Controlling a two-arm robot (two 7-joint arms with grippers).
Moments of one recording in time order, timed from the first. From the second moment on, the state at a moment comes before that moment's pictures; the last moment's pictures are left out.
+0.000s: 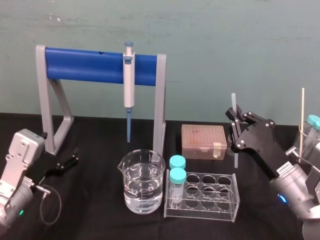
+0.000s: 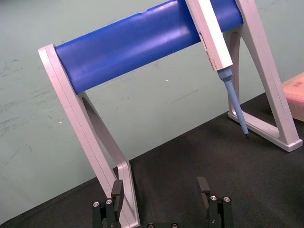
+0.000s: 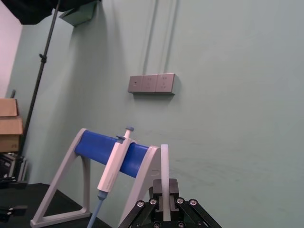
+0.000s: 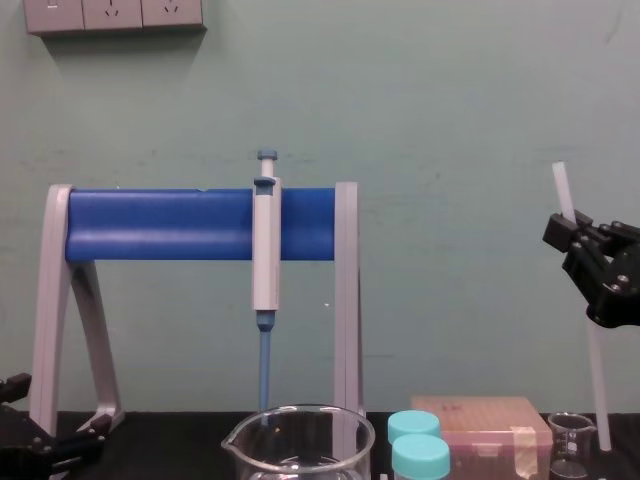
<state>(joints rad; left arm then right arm) -0.20 0.60 0.45 -1.41 -0.25 -0.12 0.03 0.18 0.32 -0.21 -1.37 0.31 -0.59 0.46</state>
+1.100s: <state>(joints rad) -0.20 0.60 0.45 -1.41 -0.25 -0.12 0.03 0.16 0.29 -0.19 -1.38 0.28 -0.59 0.43</state>
